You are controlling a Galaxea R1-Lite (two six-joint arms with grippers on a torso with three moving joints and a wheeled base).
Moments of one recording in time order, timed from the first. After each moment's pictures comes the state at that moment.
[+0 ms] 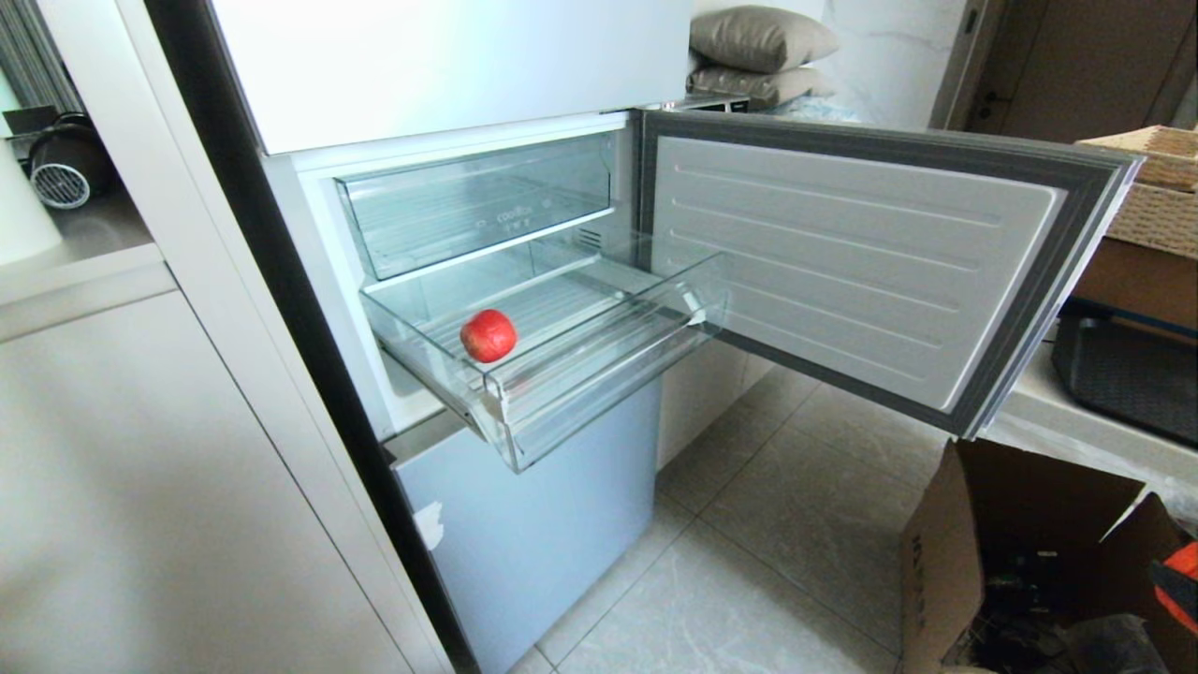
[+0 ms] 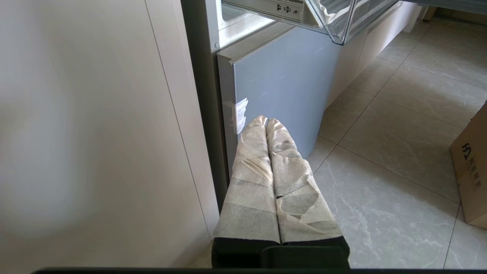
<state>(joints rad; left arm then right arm) 0.00 0.00 0.00 0.00 0.00 0.02 -0.50 0.93 -0.12 -0.49 0.27 -0.03</state>
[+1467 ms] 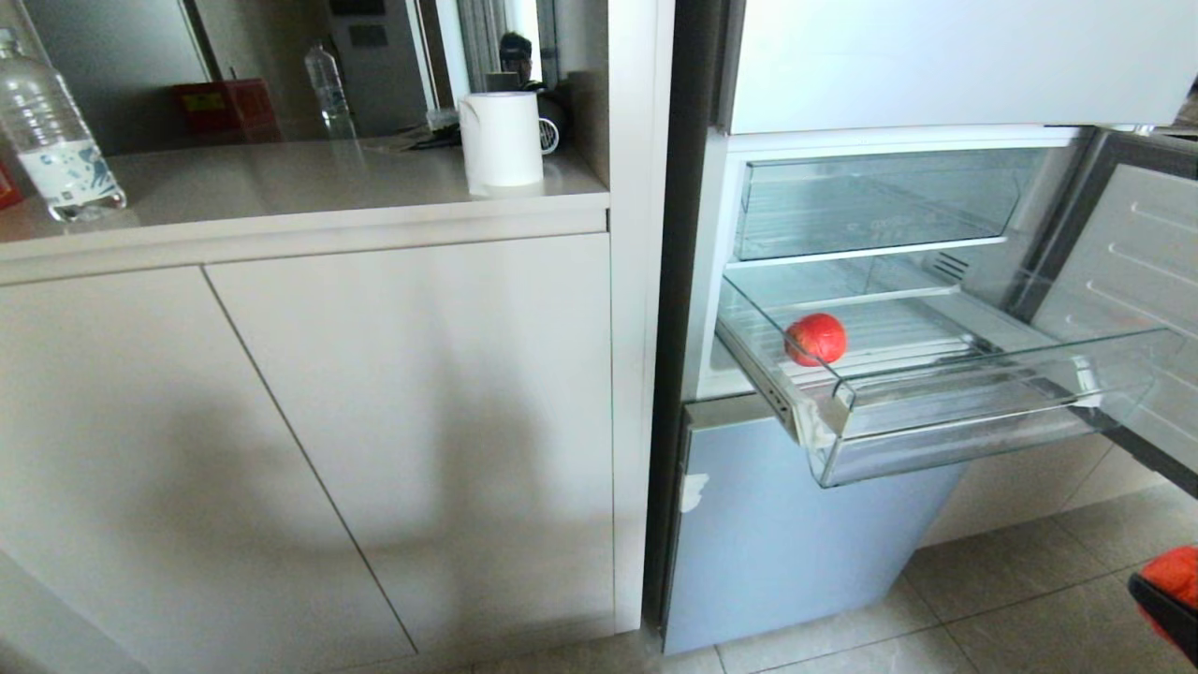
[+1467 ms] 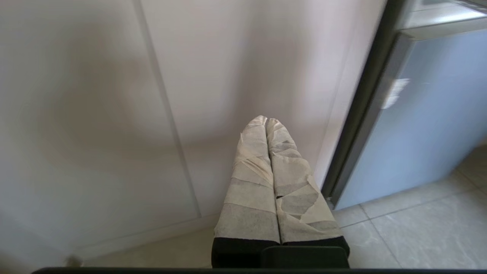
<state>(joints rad) 0.00 0.00 0.00 0.00 0.00 0.02 -0.28 0.77 -0.10 -0.49 0.22 -0.04</state>
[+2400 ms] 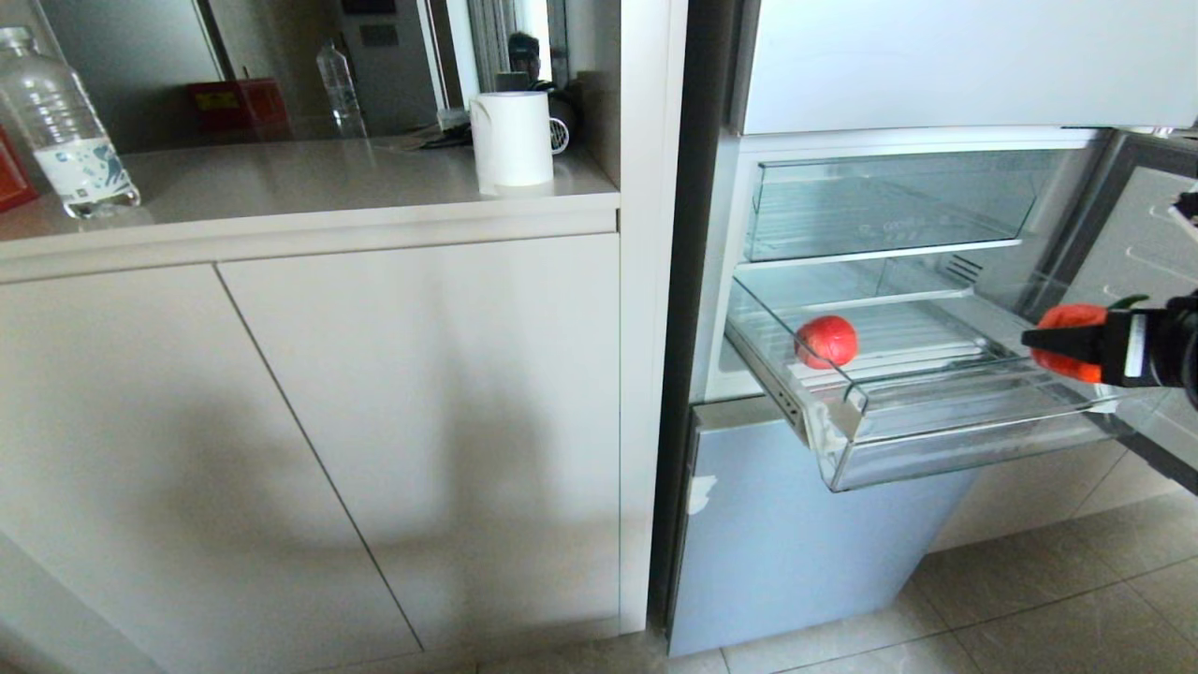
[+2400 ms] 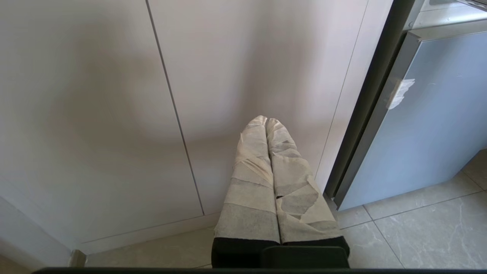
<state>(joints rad) 0.00 0.00 0.00 0.00 0.00 0.02 -0.10 1.42 -1.04 0.00 0.09 -0.02</state>
